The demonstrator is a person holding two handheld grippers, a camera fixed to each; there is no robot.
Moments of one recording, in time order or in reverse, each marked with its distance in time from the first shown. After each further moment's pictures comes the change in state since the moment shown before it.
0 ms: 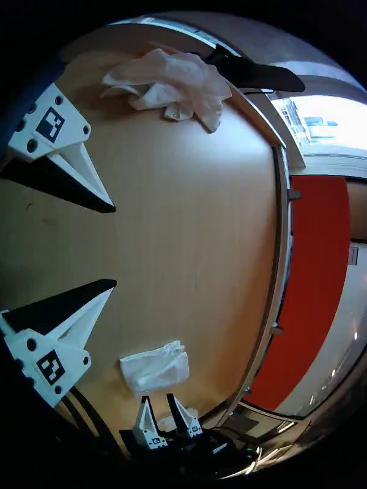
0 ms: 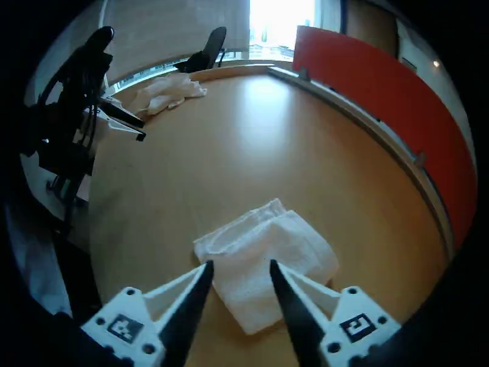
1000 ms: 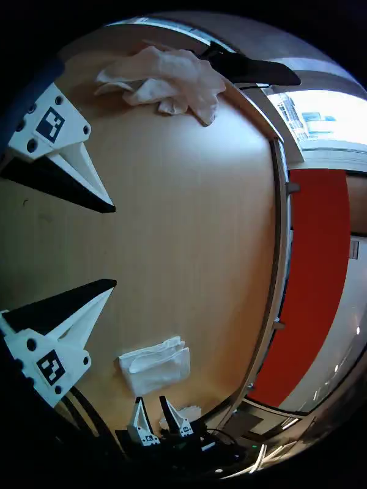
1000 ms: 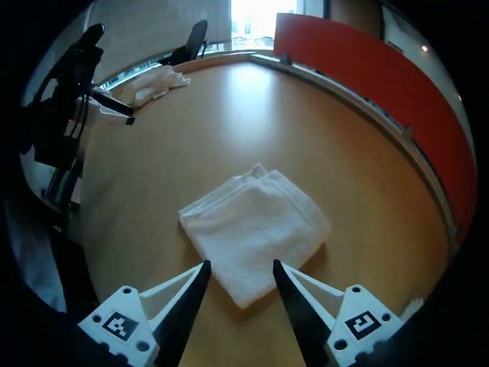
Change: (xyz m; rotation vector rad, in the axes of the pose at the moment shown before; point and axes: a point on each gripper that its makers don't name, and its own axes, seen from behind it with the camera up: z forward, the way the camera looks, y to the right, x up) left arm 0.005 0.010 0.004 -0.016 -0.003 0.024; right arm -0.050 0.012 -0.009 -0.047 -0.051 0.072
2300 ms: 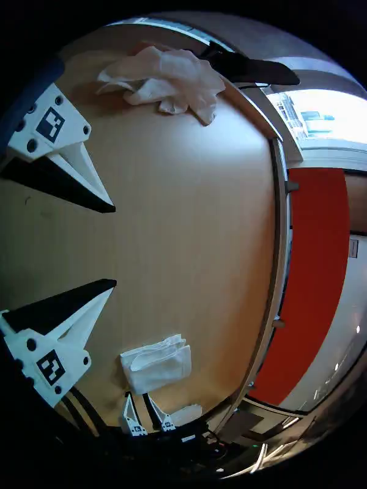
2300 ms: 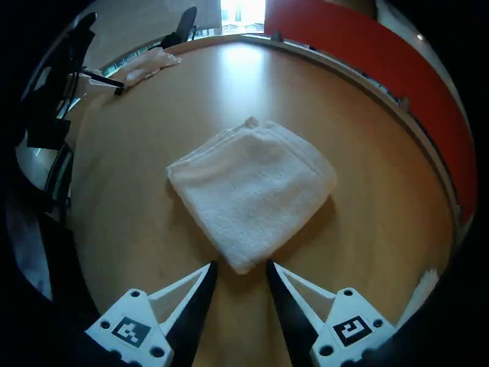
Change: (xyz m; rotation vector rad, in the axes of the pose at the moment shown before) left arm -0.002 0.003 -0.003 -0.002 0.004 0.004; right arm -0.057 -0.001 0.011 -0.012 -0.085 0.048
